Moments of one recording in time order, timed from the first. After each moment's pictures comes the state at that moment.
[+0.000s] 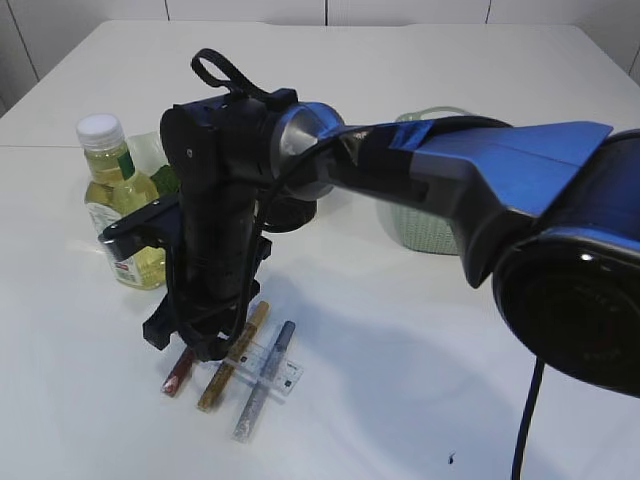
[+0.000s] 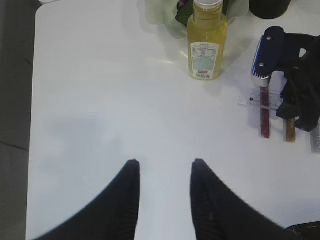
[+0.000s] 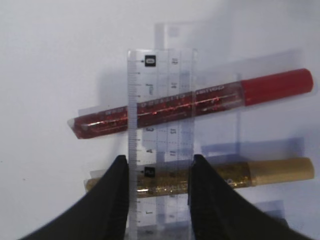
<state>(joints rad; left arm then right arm) -0.45 0.80 -1.10 0.33 1.26 -0.26 0.78 2.43 -2.11 0.16 1.22 -0.28</state>
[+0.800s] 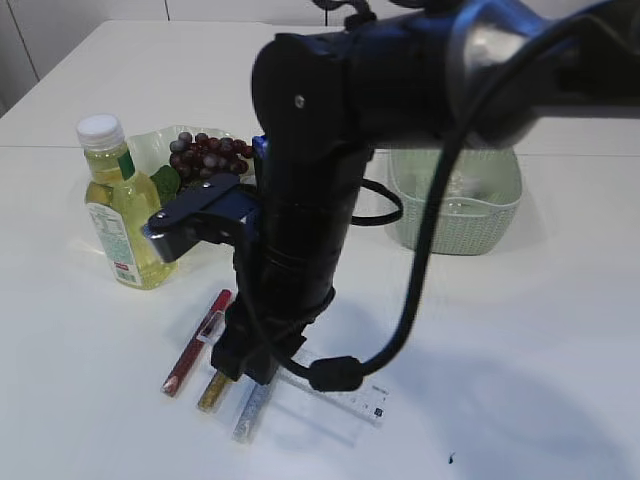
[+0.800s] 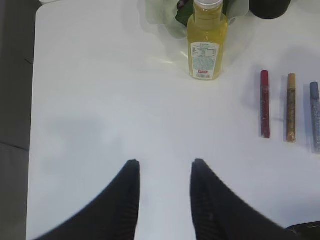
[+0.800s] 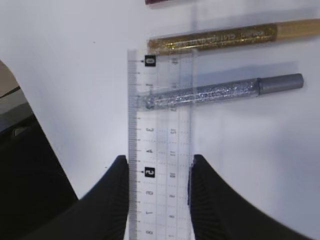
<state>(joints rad) -0.45 0.80 -1.10 0.33 1.26 -0.26 0.78 1.97 -1.54 0.21 1.09 -0.38</state>
